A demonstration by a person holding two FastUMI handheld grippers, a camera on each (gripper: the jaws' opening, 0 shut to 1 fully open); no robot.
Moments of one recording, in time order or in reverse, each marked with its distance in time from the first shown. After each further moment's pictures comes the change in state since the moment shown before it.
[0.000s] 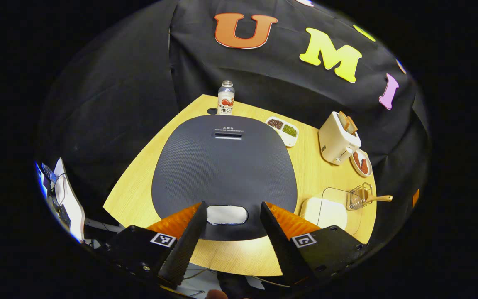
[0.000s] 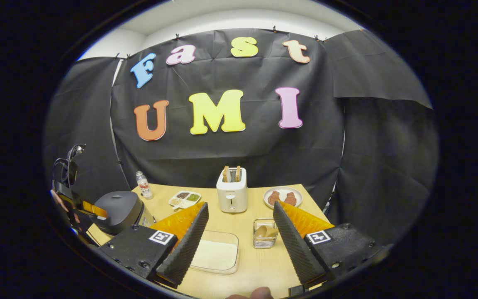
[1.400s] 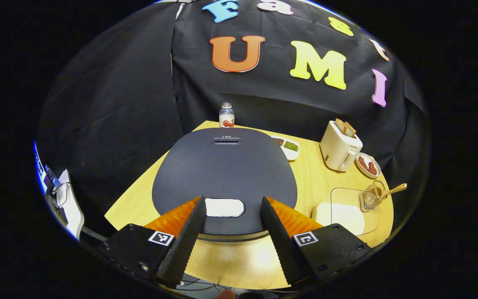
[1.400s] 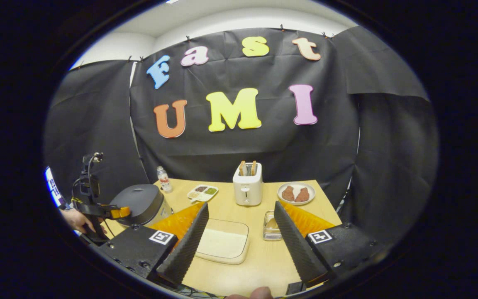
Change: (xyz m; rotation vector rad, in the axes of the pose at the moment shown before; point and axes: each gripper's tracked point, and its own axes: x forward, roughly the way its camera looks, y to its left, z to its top) left arm 0.008 -0.005 -0.011 0.038 -0.287 0.043; right arm -0.053 0.008 -0.004 -0.022 -0.002 0.133
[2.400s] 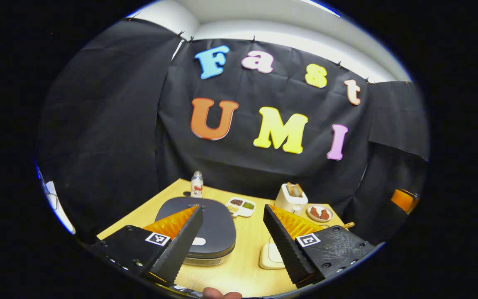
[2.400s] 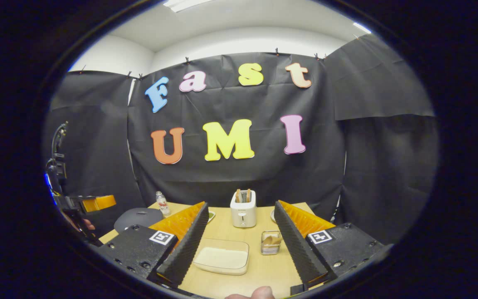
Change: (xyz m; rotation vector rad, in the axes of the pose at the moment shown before) left arm -0.178 -0.064 0.120 0.005 -0.483 -0.258; right arm -0.052 0.022 0.066 0.004 -0.178 -0.108
